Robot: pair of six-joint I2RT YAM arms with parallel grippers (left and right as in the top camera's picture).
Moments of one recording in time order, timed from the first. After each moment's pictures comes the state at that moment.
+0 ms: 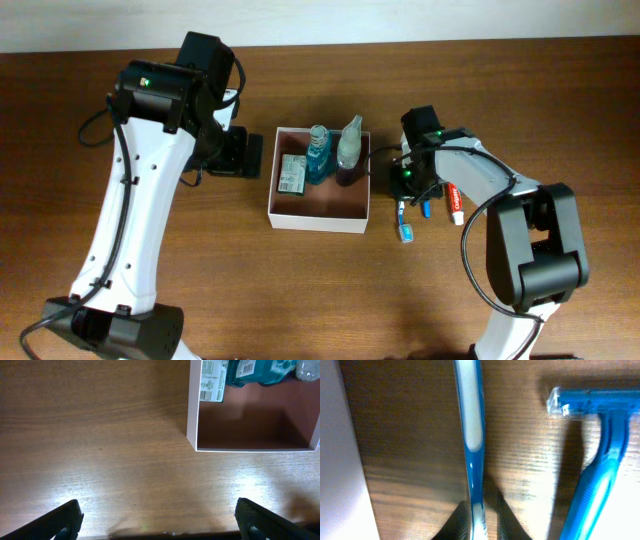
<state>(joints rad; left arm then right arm) -0.26 1.78 2.04 -1.68 -0.03 -0.17 0.20 1.98 1.29 -0.79 -0.13 0.23</state>
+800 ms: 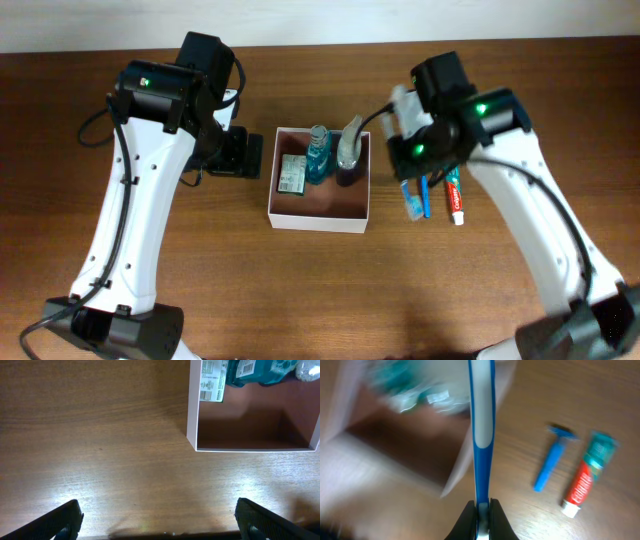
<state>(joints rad) -0.26 1.78 2.04 -1.68 -0.03 -0.17 0.32 1.67 1.67 -1.26 -0.18 -0.04</state>
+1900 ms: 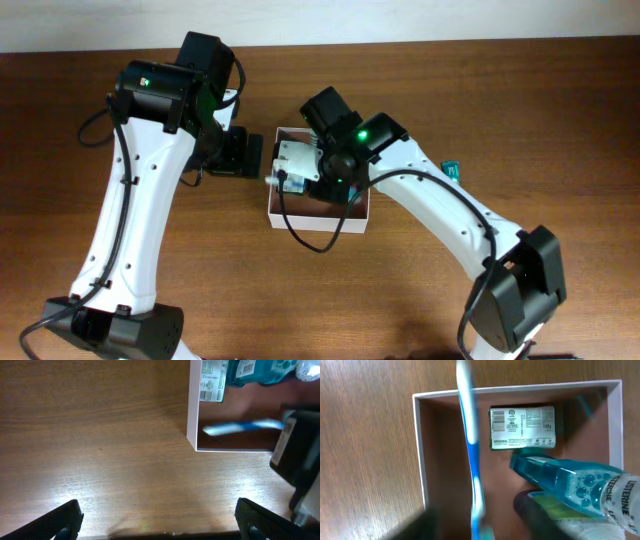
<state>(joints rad) -0.26 1.78 2.04 -1.68 -0.03 -0.17 0.62 1.89 1.67 -1.00 -0.20 -0.74</state>
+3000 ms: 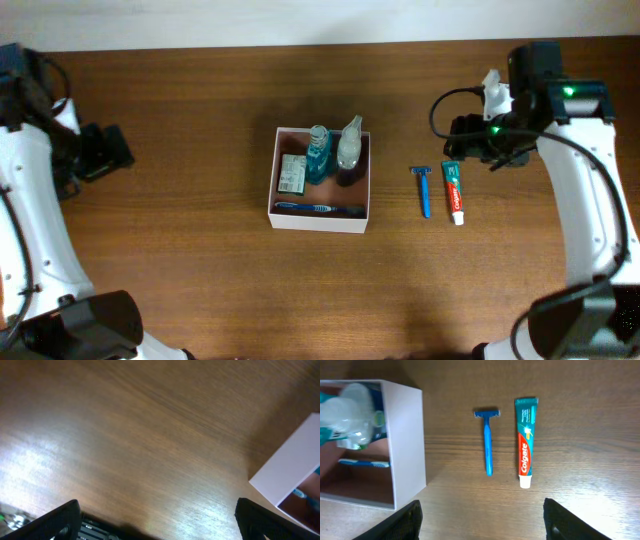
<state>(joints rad) 0.34 1.77 2.04 -1.69 -0.02 -0.17 -0.04 1.71 1.69 -1.31 -0.20 0.07</state>
